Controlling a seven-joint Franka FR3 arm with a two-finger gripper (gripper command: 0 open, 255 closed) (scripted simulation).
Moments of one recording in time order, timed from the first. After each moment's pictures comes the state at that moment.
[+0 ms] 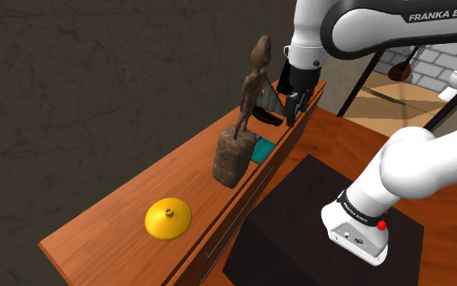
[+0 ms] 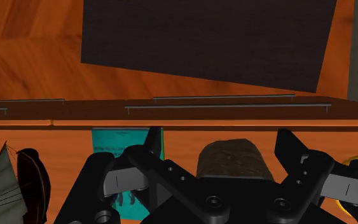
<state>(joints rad) 0.05 -0.66 0.21 -2.55 0.02 1.69 0.10</state>
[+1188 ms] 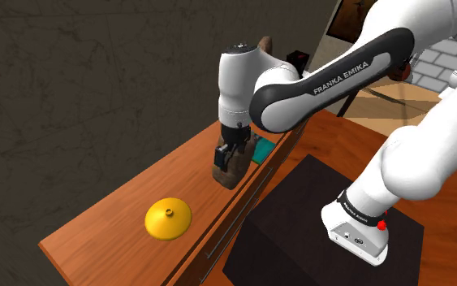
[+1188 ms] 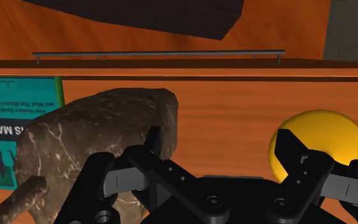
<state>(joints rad) 0.11 -0.11 0.49 -2.45 0.01 2.23 0.45</state>
